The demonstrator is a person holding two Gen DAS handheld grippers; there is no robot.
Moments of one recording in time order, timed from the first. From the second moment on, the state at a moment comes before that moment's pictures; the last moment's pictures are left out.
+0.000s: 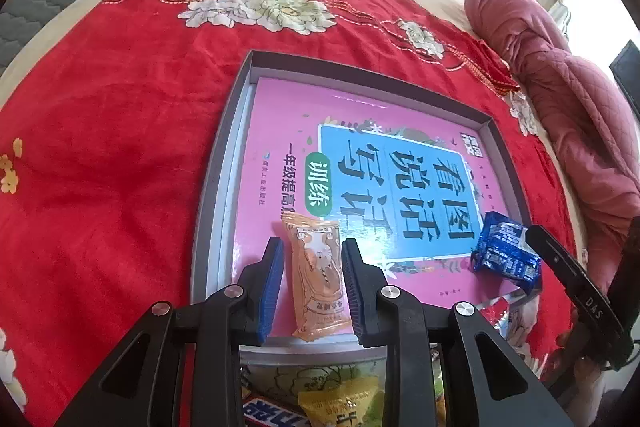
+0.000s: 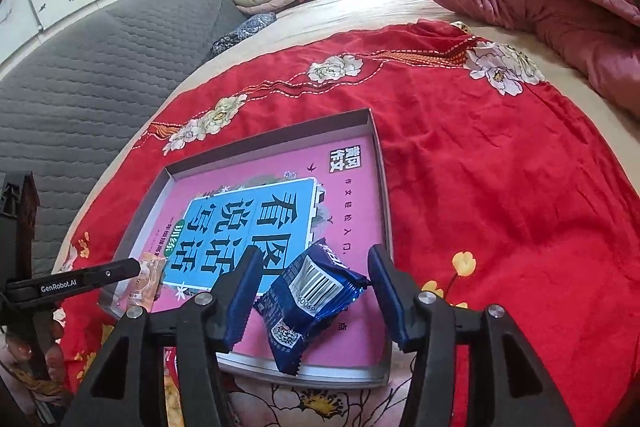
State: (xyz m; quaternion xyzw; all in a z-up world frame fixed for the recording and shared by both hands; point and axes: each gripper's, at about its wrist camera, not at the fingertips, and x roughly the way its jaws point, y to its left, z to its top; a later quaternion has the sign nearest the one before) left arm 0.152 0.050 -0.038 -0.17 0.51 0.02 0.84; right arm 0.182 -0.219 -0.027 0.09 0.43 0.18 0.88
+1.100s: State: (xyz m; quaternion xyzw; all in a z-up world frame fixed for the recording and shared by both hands) left arm 0.107 0.057 0.002 -0.18 0.49 0.01 0.85; right arm 0.145 -0.219 0.005 0.06 0.41 0.23 0.88
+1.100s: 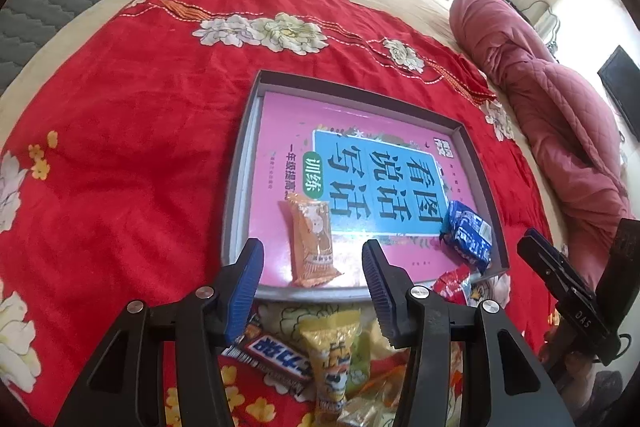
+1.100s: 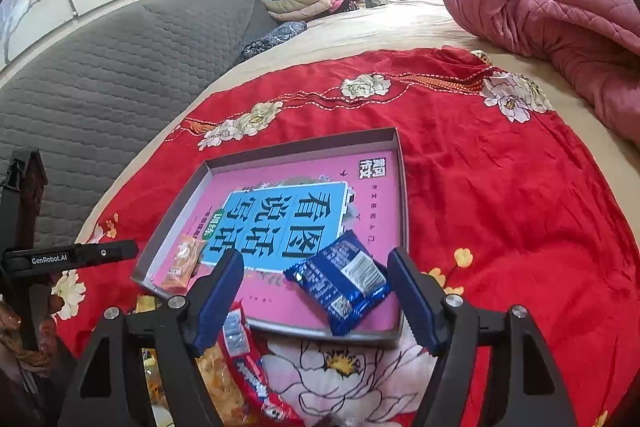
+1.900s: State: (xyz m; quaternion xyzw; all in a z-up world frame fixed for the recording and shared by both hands) left arm 0.071 0.060 0.003 -0.17 0.51 0.01 0.84; right arm 0.108 -0.211 0.006 0.02 0.42 0.23 0.88
